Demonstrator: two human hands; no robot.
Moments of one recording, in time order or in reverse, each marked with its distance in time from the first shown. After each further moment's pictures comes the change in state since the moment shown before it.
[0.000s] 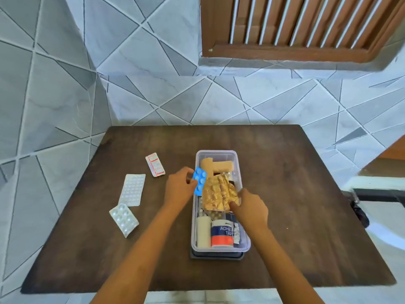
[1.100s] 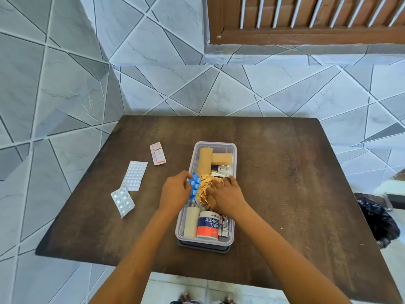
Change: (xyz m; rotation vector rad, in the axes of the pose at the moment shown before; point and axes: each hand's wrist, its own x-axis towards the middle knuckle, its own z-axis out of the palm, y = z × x) left_hand -0.030 0.008 0.033 0.245 0.066 -0.063; right_hand 0.047 0.011 0.014 -0.659 -0.300 -0.760
